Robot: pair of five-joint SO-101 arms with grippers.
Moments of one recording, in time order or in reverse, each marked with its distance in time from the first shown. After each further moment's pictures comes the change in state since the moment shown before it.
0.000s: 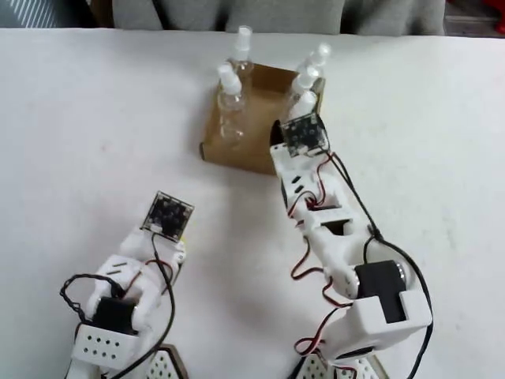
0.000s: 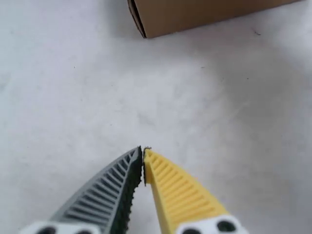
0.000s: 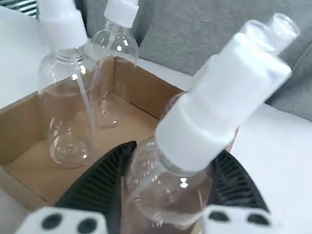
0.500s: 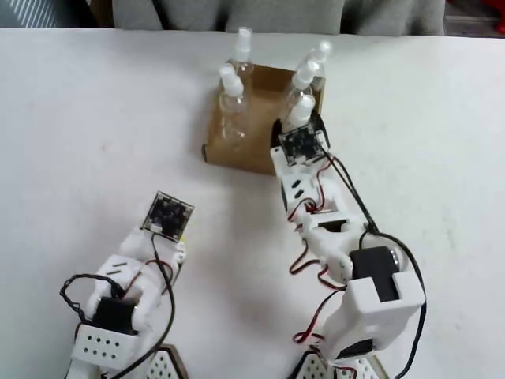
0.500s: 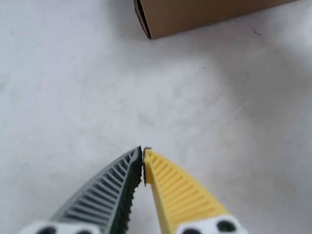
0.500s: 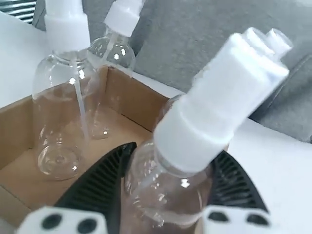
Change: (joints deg) left arm 0.0 0.0 0.0 0.0 -0.1; right arm 0.3 6.2 0.2 -12.0 -2.0
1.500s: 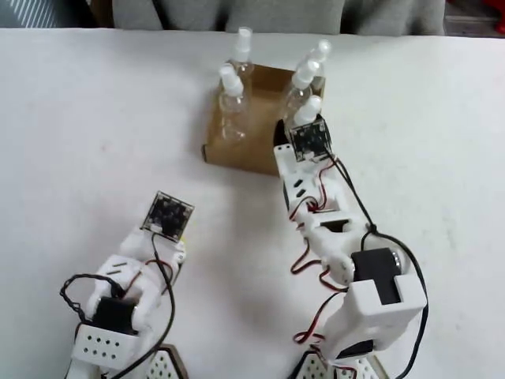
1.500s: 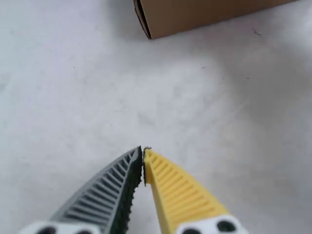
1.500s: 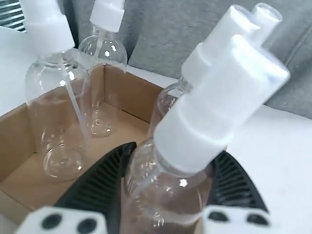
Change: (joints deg) left arm 0.0 0.0 0.0 0.0 0.0; right arm 0.5 -0.9 0.0 2.7 -3.9
